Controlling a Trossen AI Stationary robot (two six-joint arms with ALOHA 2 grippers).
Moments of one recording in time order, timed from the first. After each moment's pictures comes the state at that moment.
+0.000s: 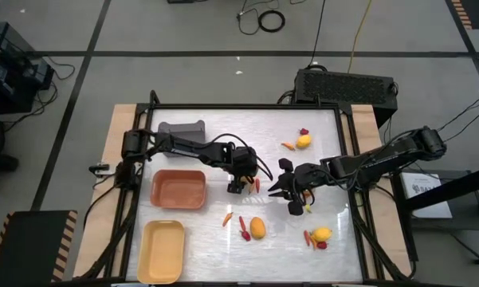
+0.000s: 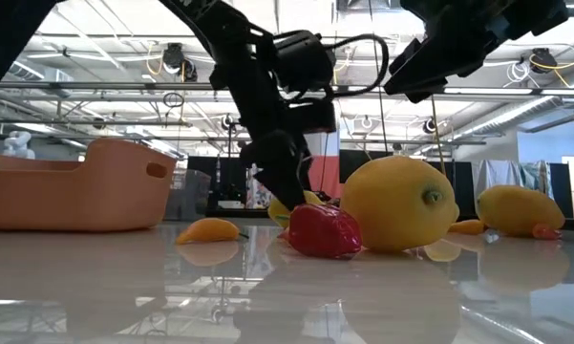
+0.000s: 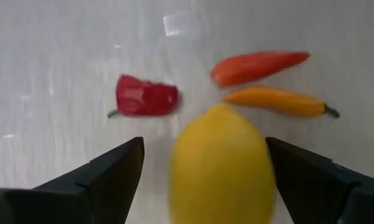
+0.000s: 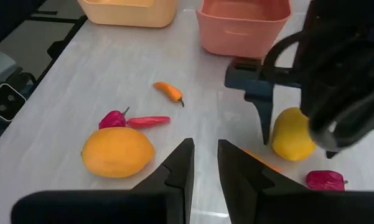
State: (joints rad) left arm 0.08 2.02 1.36 -0.42 0.05 0.30; right arm 0.21 1.23 0.70 -0.04 0.03 0.09
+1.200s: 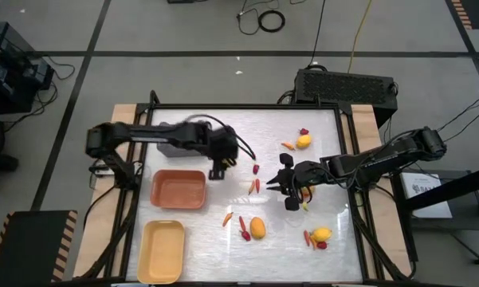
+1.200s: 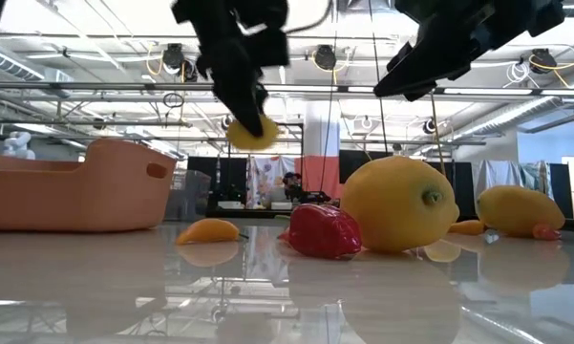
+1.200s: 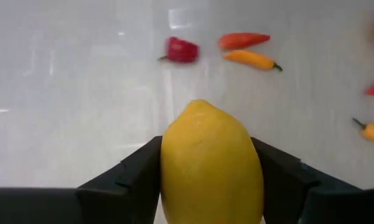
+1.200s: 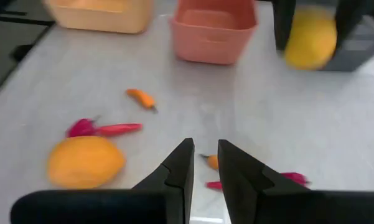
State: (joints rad) left arm 0.15 1.66 1.35 -0.77 0.05 0.23; right arm 0.19 1.23 0.70 -0.03 0.12 0.06
